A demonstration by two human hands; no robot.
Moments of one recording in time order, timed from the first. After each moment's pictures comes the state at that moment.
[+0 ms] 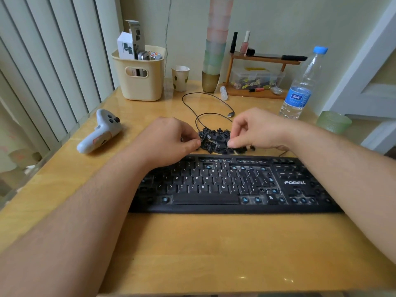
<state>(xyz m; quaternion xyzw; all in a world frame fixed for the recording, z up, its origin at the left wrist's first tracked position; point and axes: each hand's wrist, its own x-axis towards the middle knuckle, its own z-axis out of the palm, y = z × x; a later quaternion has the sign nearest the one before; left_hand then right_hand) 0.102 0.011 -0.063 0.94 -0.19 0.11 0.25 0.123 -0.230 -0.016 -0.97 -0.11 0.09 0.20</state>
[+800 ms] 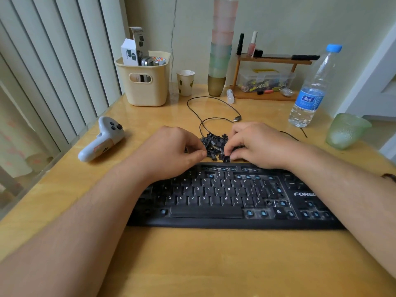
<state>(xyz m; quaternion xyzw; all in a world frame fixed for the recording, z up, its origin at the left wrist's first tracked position) 0.101 0.004 -0.064 0.95 -0.21 0.10 0.23 0.143 -0.240 -0.050 -0.95 -0.30 0.00 0.11</state>
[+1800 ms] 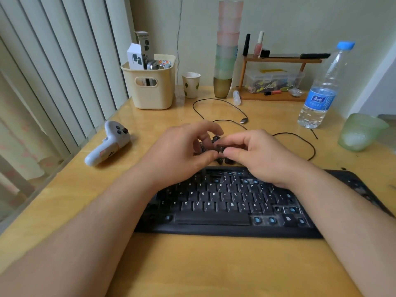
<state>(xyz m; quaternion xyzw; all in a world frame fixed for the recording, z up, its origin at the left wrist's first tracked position) 0.096 -0.003 -0.065 0.90 -0.26 0.15 0.32 0.118 -0.219 -0.068 -0.87 -0.22 0.03 0.44</state>
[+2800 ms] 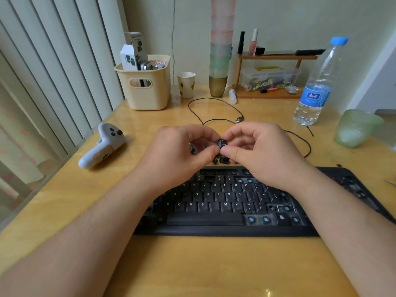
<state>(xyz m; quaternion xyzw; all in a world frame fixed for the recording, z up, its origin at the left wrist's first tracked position) 0.086 -0.017 -0.064 0.88 -0.23 0.19 0.37 0.094 -0.227 -0.057 -0.87 -0.18 -0.08 0.46</state>
